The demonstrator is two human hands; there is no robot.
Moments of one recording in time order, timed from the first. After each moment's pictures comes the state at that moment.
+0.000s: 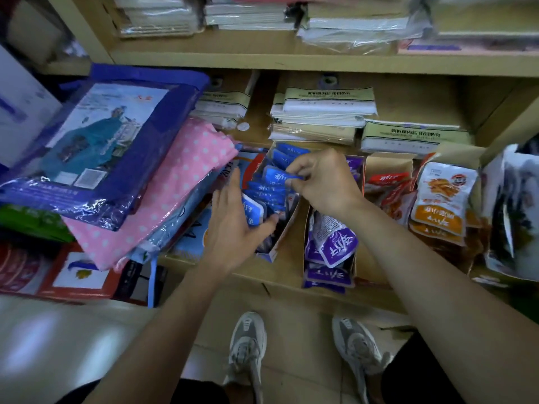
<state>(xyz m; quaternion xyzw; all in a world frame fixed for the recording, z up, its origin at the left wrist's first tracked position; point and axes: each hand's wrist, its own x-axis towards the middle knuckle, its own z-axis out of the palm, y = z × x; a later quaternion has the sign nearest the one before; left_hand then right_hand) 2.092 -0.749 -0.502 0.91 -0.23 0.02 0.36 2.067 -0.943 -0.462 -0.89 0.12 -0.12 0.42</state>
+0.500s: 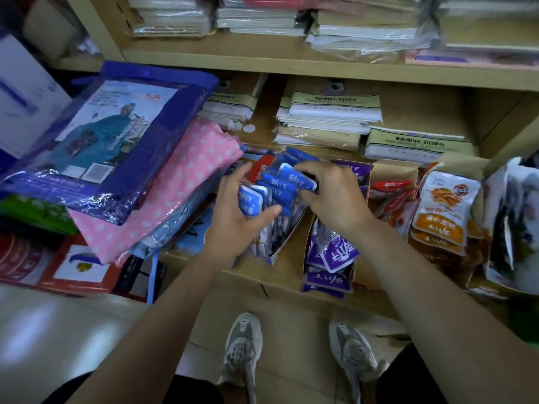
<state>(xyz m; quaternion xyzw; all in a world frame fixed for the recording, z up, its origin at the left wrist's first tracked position) 2.109 -0.751 -0.511 0.82 -0.24 0.01 0.53 2.051 -0.946 -0.468 -0.93 0.06 -0.14 0.33</state>
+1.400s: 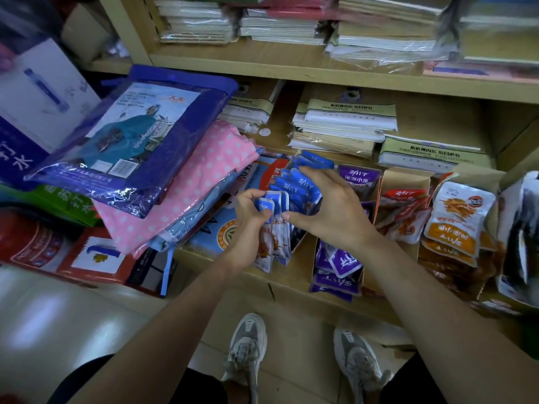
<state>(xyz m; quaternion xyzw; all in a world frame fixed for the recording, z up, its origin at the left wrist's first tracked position) 2.096 -0.747 -0.528 0.77 -0.19 -0.06 0.60 2.041 -0.928 -0.475 -0.93 0.04 -0.12 0.35</state>
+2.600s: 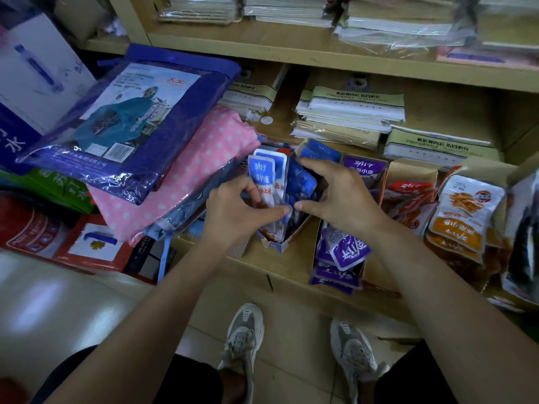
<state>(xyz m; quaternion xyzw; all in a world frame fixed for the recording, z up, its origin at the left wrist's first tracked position) 2.103 -0.736 -0.494 0.87 -0.17 0.03 0.46 2.048 -0.941 -0.472 -0.91 -0.01 -0.08 0.40</state>
